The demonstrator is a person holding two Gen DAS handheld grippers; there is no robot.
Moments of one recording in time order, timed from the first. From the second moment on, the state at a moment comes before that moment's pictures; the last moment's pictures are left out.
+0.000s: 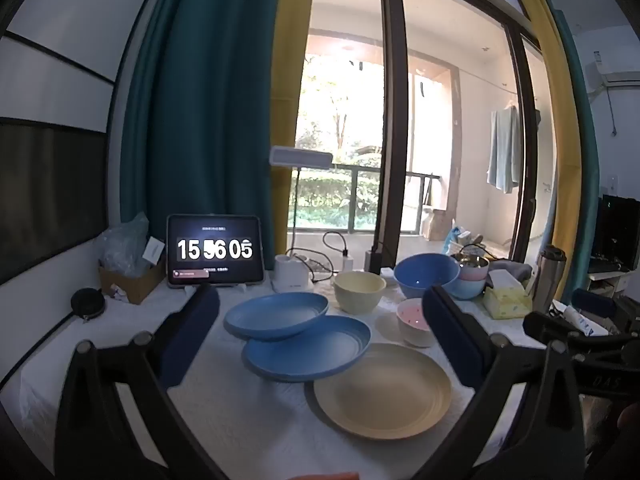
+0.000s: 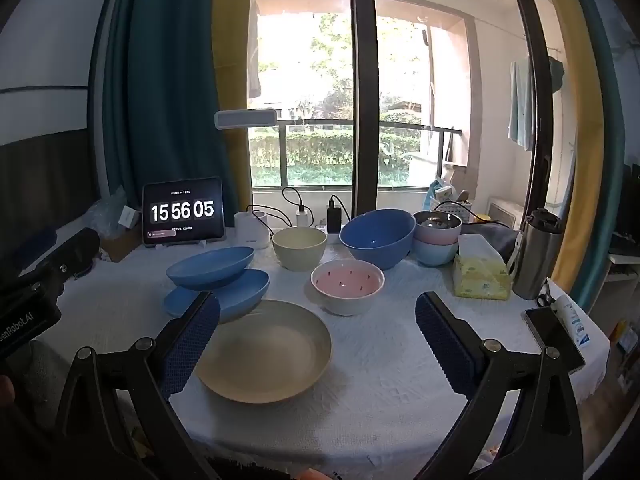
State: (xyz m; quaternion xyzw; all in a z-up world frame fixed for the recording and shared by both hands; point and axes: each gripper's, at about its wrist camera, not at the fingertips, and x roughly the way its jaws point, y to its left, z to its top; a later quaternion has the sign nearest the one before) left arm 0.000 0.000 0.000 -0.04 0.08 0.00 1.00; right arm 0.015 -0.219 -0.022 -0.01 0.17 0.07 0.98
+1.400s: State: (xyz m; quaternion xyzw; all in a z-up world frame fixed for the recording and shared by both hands) left arm 0.000 -0.004 -0.007 -0.04 0.10 -0.01 0.99; right arm 0.018 -0.215 -0.027 -0.01 0.17 0.08 0.98
